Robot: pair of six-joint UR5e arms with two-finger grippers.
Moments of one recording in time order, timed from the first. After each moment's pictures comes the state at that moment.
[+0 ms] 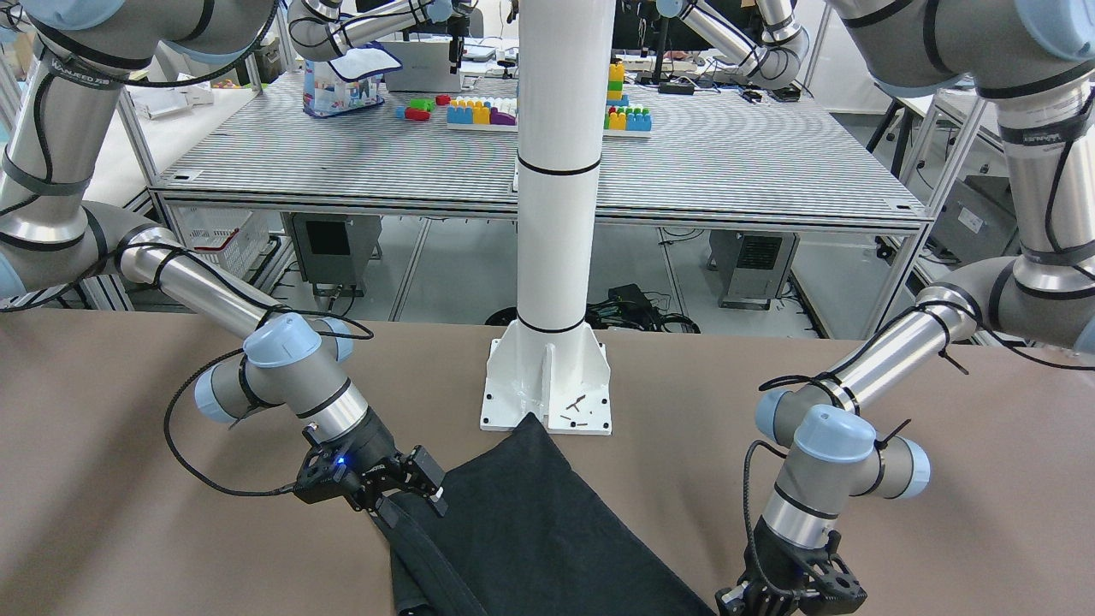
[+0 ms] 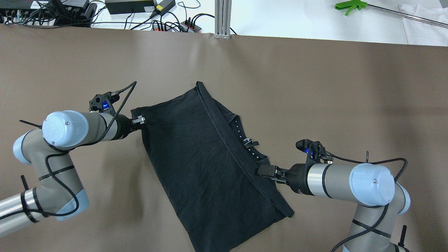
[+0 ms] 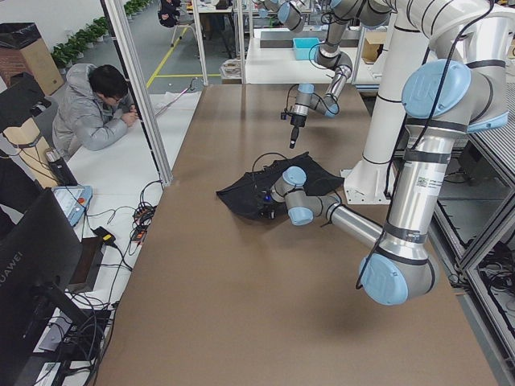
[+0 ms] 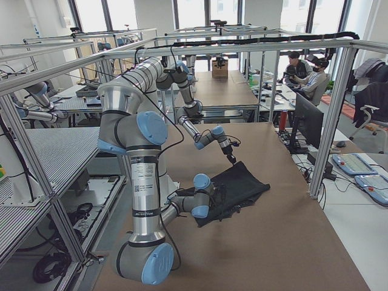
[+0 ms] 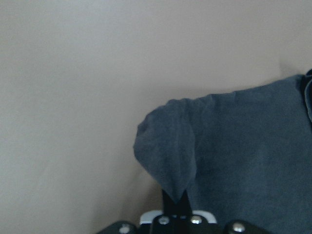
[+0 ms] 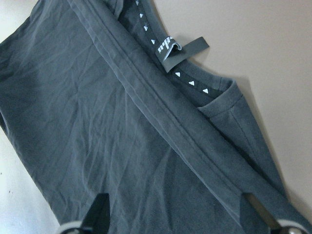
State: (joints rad) left arm -0.66 -1.90 -1.67 -2.24 -1.67 -1.59; right arm 0.49 -1.39 1.89 -0.72 1.79 1.57
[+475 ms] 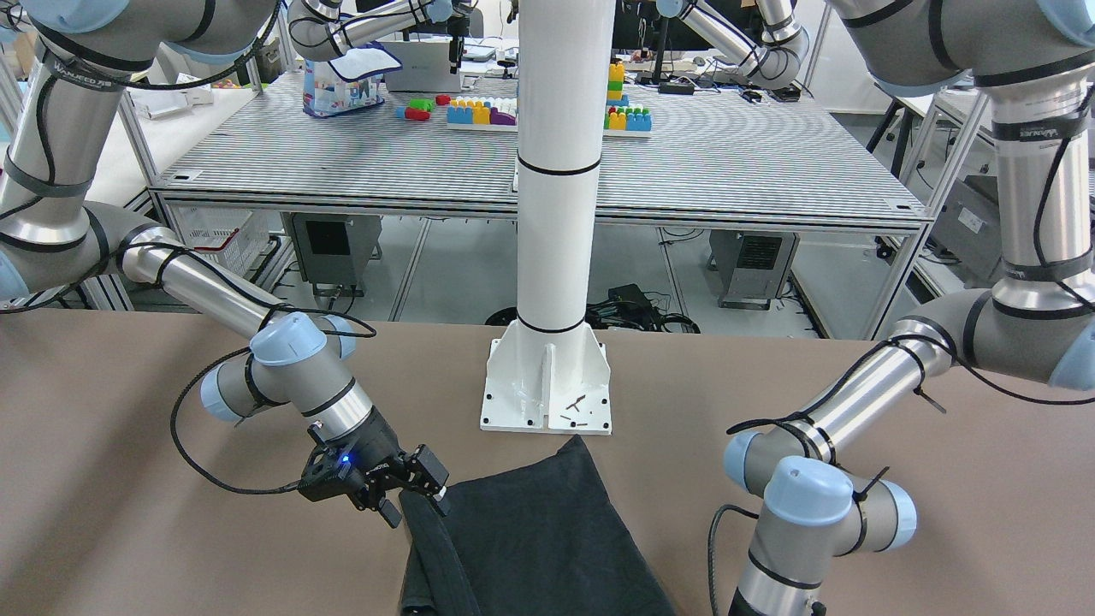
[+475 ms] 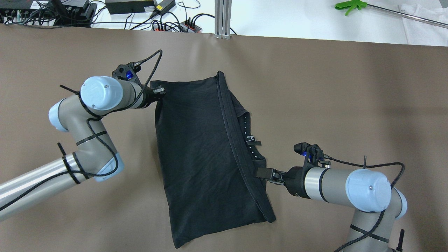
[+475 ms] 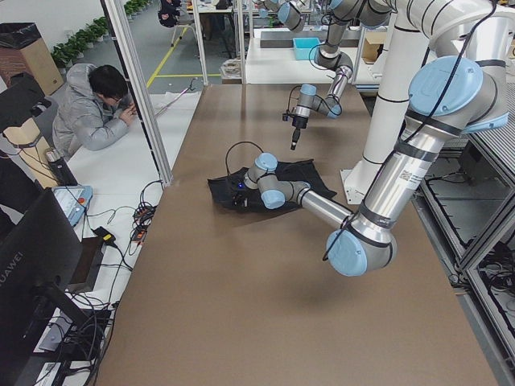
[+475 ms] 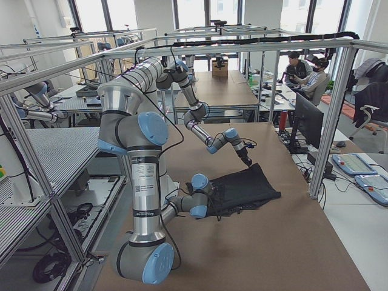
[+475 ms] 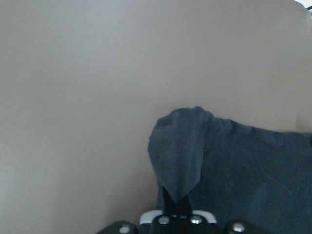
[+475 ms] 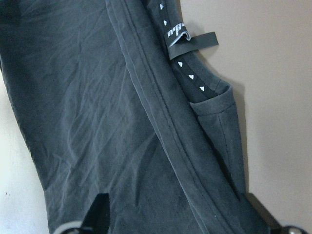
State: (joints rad) left arm -0.74 -2.16 -1.43 -2.20 -1.66 -1.56; right arm 0.47 -1.39 1.89 -0.72 1.74 1.57
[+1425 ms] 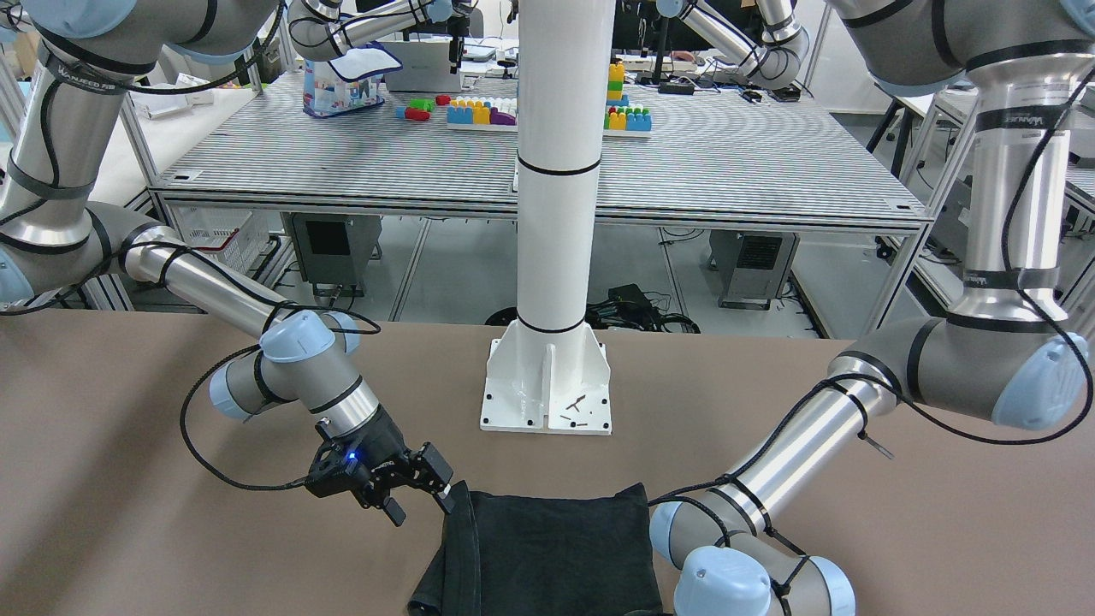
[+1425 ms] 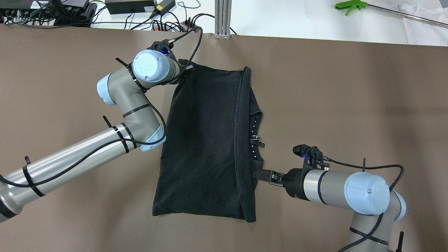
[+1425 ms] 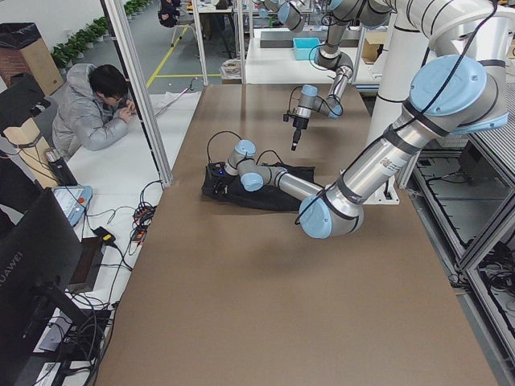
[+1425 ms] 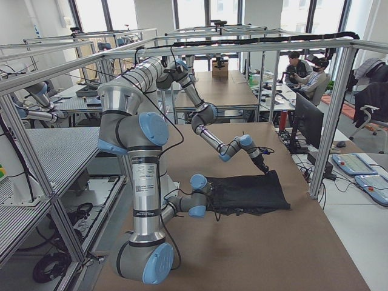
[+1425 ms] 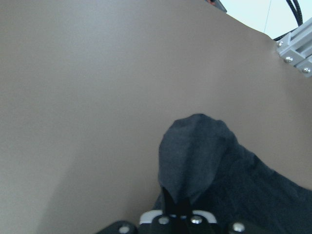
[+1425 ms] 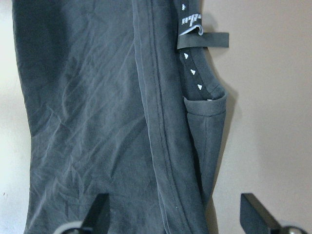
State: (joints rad) left arm -0.77 -2.46 -1.06 -2.21 -1.61 -1.55; right arm 0.45 -1.39 1.89 -0.72 1.71 1.56
